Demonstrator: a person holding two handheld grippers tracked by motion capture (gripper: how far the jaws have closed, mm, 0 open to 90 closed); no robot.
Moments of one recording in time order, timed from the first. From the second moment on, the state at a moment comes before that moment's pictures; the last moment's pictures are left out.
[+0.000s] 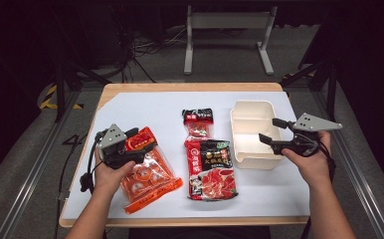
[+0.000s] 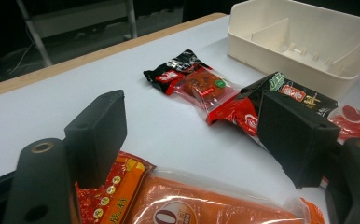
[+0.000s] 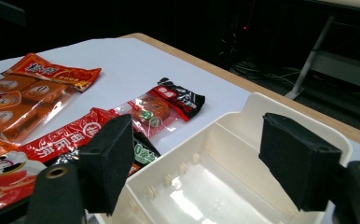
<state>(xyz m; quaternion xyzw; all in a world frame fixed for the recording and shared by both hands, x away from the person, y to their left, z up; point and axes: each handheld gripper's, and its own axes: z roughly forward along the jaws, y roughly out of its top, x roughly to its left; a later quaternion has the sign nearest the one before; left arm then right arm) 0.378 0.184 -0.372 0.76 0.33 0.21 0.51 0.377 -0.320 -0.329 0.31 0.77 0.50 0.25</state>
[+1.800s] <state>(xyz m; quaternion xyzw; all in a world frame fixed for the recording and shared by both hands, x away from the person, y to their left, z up) 0.449 0.093 -0.377 0.78 0.31 0.12 0.52 0.380 -0.330 -0.329 0.28 0.77 0.51 0.24</state>
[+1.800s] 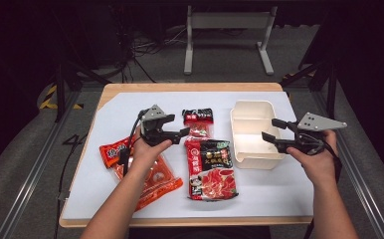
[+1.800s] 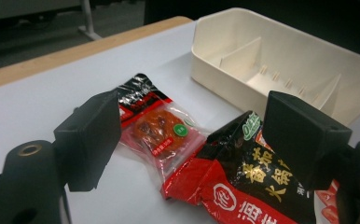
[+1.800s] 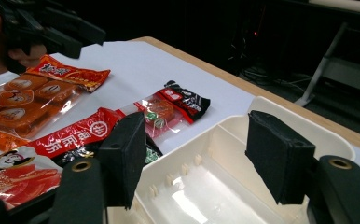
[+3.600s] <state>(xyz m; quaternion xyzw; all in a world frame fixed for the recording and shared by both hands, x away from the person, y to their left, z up) 0.464 0.050 -0.435 0.86 0.34 0.03 0.38 0.382 -0.330 -0.332 0.30 0.78 0.49 0.25</state>
